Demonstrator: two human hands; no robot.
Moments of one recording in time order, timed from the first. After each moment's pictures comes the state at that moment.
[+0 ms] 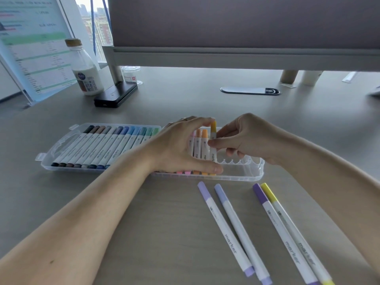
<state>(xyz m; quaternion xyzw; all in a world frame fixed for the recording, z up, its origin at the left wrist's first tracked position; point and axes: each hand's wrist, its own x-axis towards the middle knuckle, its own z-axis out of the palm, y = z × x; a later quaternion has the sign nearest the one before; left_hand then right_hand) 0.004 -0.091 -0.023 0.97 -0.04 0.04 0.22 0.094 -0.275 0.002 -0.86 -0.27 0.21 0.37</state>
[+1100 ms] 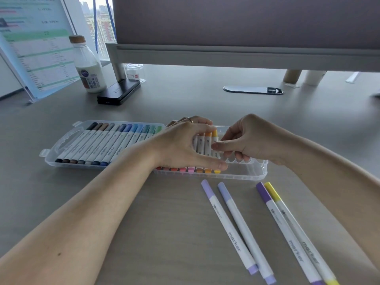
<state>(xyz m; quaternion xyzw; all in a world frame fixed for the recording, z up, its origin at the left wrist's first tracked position) 0.009 -0.090 -0.022 0.98 -0.04 0.00 0.18 0.094 -0.278 -0.002 -0.87 -0.31 0.20 0.33</state>
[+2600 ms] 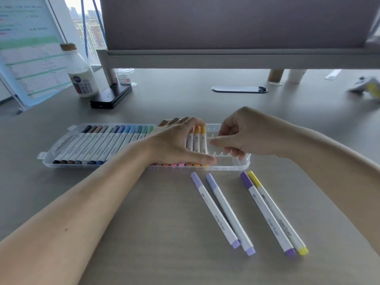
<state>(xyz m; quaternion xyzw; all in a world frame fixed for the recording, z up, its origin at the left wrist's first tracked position) 0.008 -0.096 -0.022 0.99 -0.04 0.01 0.14 0.070 -0.303 0.022 -0.89 -0.34 0.14 0.26</state>
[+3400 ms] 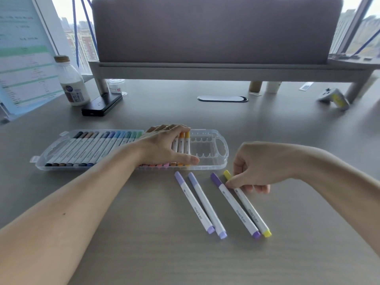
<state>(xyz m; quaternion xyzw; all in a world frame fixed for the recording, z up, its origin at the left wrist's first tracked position) 0.005 -0.100 -0.019 0.99 -0.01 -0.02 0.13 0.029 -0.367 0.035 -0.91 -0.31 0.25 0.07</state>
